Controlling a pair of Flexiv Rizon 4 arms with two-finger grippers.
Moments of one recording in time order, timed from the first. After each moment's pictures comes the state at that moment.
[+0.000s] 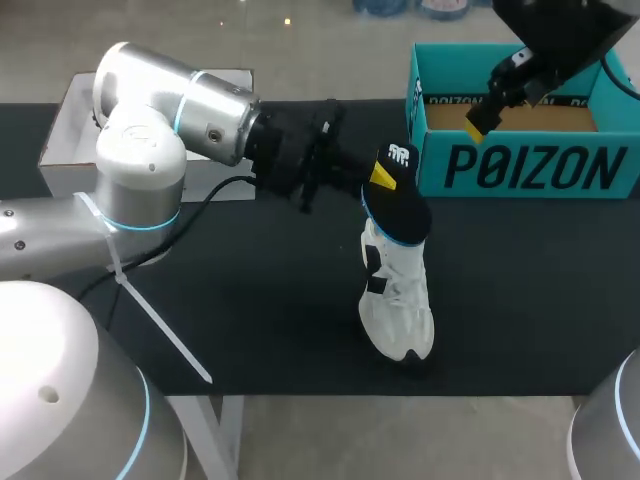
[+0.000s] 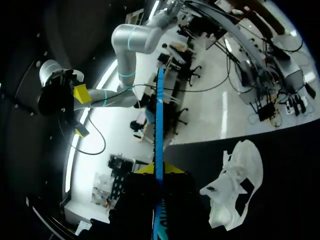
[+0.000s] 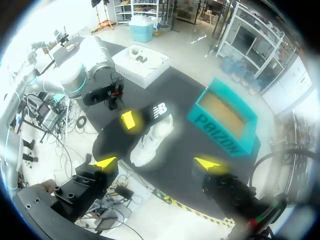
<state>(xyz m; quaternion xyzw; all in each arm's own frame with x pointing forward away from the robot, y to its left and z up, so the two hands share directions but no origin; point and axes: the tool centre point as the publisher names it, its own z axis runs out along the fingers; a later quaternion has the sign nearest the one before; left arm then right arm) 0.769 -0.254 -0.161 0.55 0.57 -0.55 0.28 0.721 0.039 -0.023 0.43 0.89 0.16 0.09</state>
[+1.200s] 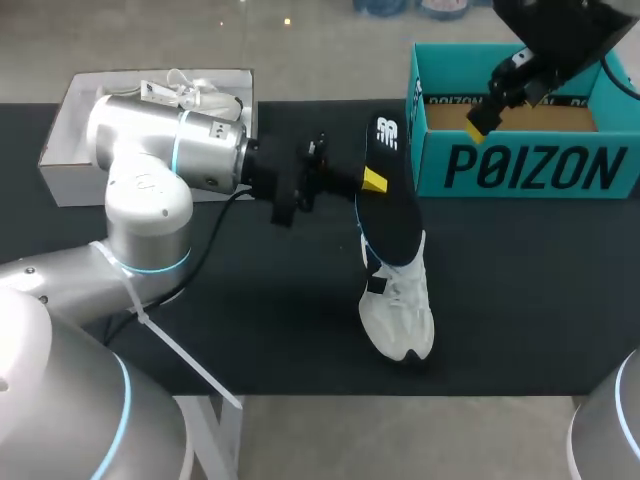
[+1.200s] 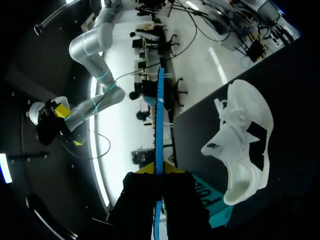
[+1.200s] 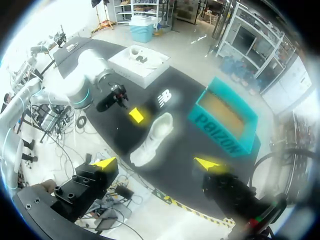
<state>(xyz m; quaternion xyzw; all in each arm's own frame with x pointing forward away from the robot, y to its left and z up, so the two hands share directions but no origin) 0.807 -0.250 -0.191 0.59 0.48 -0.46 0.45 0.721 0.039 -0.024 0.43 0.89 0.16 0.09</state>
